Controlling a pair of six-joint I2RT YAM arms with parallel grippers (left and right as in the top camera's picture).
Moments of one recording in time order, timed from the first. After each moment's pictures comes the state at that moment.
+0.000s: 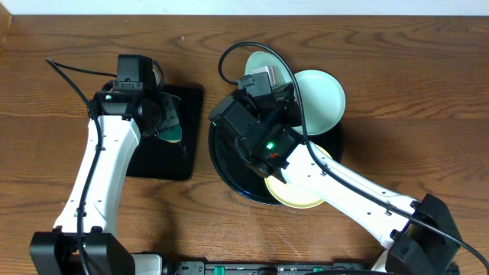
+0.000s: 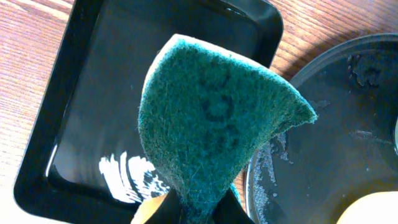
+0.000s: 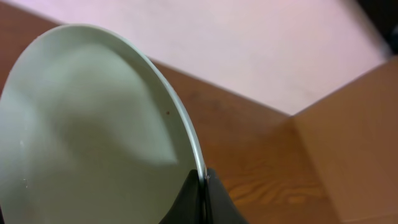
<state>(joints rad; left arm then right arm) -0.02 1.52 1.26 -0.94 0.06 -0.33 0.90 1.73 1.41 -0.61 1.14 0.24</state>
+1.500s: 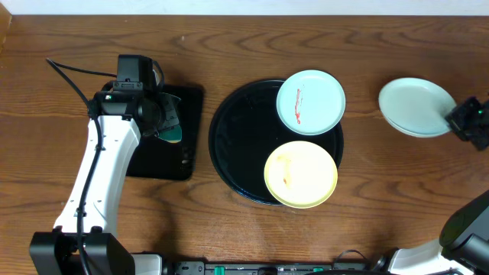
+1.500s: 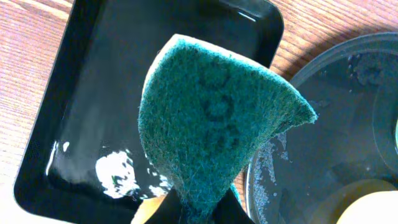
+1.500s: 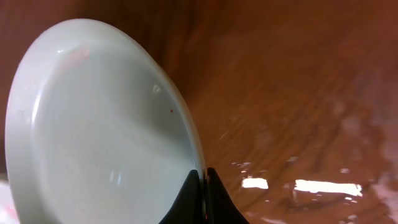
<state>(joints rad) -0.02 1.52 1.26 -0.94 0.06 -0.33 -0.56 1.73 1.40 -0.93 -0.16 0.36</state>
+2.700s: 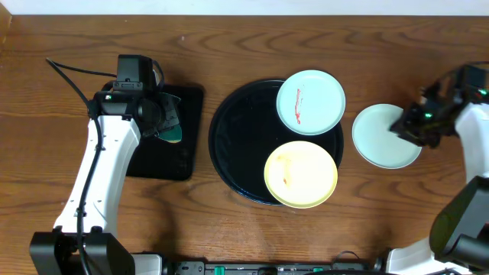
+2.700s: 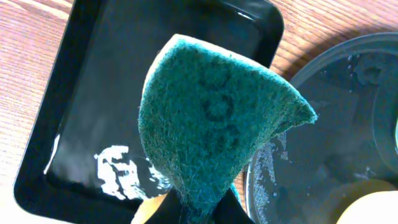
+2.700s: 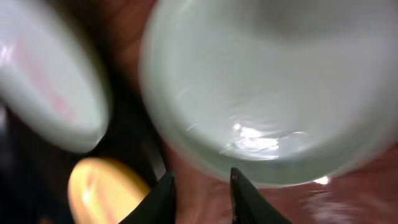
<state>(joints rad) -0.02 1.52 1.26 -0.94 0.06 -0.33 -0.31 1.72 1.30 -1.03 -0.37 0.17</state>
